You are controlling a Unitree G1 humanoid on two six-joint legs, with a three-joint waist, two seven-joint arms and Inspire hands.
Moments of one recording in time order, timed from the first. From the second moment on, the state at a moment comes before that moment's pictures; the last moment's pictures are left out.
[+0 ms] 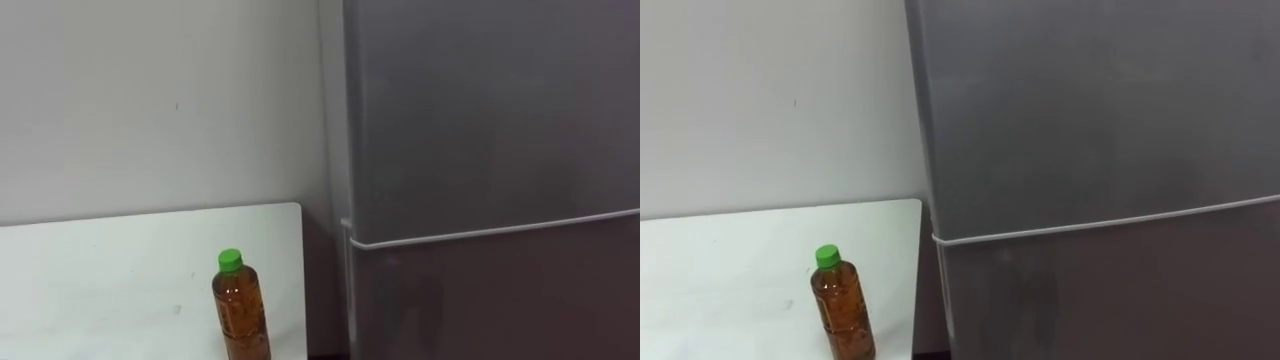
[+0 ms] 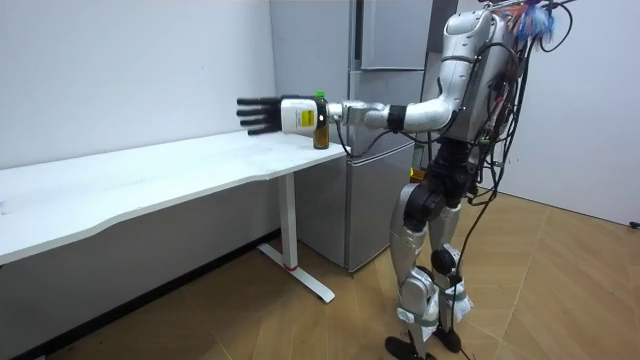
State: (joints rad) left arm 0.06 0.27 0.35 0.05 -0.47 -0.13 0.64; right arm 0.22 -0.23 -0.03 1.11 0.41 -0.01 0.20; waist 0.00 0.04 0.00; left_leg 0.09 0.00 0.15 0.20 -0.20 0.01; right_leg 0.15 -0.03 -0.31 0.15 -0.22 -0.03
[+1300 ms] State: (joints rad) left arm -0.30 0.17 -0.01 -0.22 -0.47 0.03 0.29; right arm 0.09 -0.20 0.02 1.16 0.39 0.05 0.19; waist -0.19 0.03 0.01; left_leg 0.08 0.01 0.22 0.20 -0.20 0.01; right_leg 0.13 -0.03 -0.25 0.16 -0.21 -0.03
